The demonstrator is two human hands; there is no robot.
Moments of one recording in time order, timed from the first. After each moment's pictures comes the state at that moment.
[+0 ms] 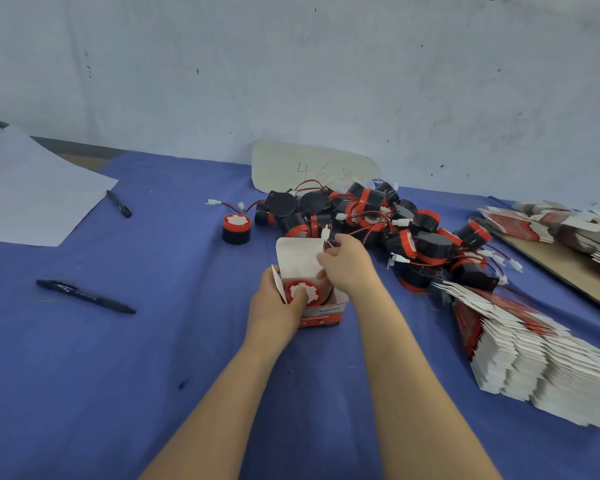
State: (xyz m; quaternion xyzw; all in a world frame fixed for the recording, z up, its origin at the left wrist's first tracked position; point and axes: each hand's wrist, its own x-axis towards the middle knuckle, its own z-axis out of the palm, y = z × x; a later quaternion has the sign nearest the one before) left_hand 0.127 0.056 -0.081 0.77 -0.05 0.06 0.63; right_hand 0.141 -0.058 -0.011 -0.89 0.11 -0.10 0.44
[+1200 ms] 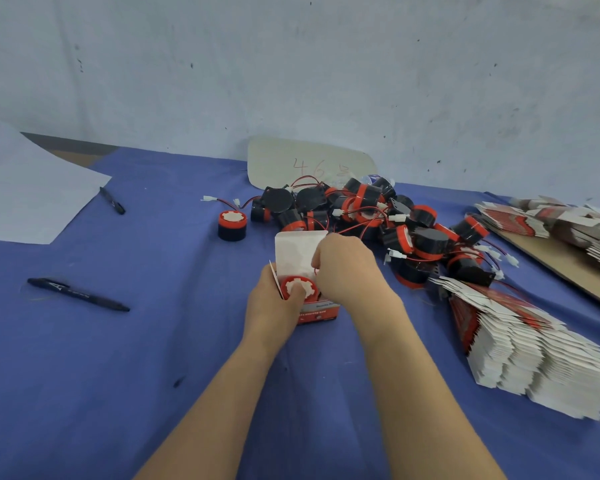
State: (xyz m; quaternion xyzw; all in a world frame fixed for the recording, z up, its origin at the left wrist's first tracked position) left_hand 0.129 0.051 -0.082 0.76 -0.06 0.07 0.64; right_hand 0.106 -0.041 0.018 -1.00 0.04 -0.07 0.06
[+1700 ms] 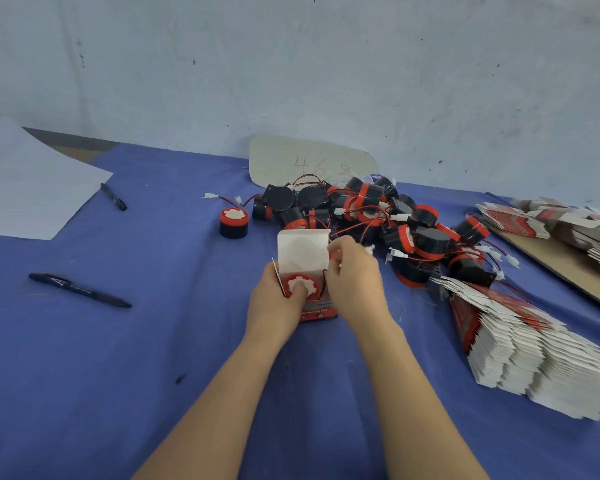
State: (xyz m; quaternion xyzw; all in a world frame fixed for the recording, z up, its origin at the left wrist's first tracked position) left_hand 0.129 0.052 -0.082 0.77 -0.08 0.09 0.62; right_hand 0.112 -0.060 -0.029 -0.93 0.07 -0.21 0.29
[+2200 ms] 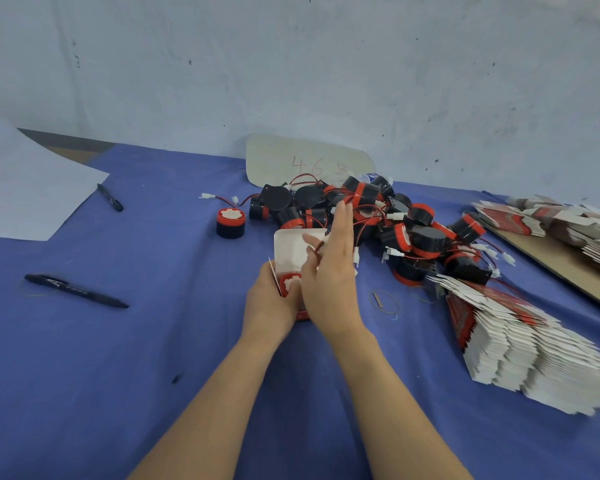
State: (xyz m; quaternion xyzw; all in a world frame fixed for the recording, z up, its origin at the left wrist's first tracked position) left_hand 0.127 0.052 -0.080 0.78 -0.07 0.09 0.62; right_hand 0.108 -0.030 -0.040 -0.84 -0.05 -0.34 0.42
